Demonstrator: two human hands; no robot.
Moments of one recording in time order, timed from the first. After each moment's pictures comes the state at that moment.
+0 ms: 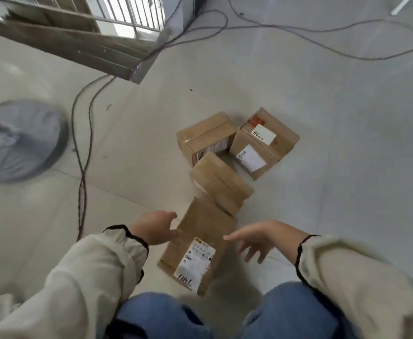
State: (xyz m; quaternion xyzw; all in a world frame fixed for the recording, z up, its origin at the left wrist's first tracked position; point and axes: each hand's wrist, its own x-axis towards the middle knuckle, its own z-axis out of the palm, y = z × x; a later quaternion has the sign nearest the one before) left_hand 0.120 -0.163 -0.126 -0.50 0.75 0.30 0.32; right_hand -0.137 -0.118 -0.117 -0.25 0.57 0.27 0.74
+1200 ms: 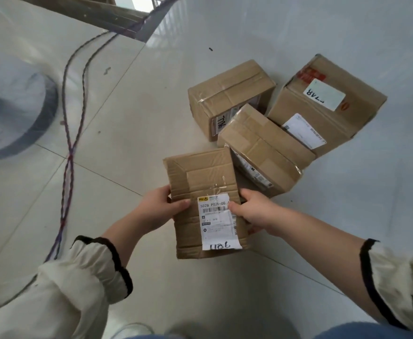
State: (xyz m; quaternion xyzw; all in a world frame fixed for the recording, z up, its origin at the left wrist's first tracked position) left_hand 0.126 -0.187 -0.212 -0.65 0.53 0.55 -0.03; right_hand -0.096 -0.164 -0.210 -0.34 0.67 -0.06 0.66
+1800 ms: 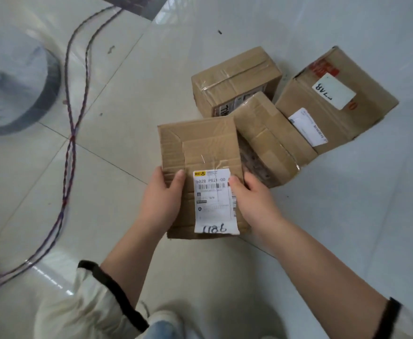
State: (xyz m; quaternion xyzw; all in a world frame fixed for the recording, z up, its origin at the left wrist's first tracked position) left_hand 0.081 -0.162 -0.166 -0.78 0.38 0.45 -0.23; right_hand -0.080 -0.151 -0.163 -0.32 0.68 -0.29 0.59
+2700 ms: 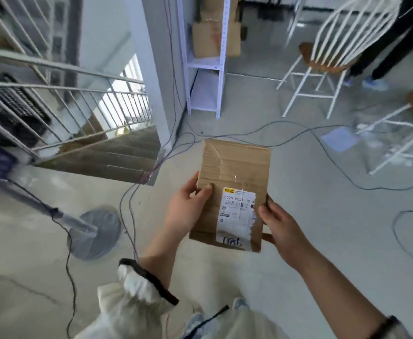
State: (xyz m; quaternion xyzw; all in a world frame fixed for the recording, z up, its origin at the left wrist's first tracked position) left_hand 0.051 -0.129 0.598 -0.52 0.55 0.60 -0.27; right_hand -0.122 -0.020 0.581 -0.28 0.64 -0.47 0.54
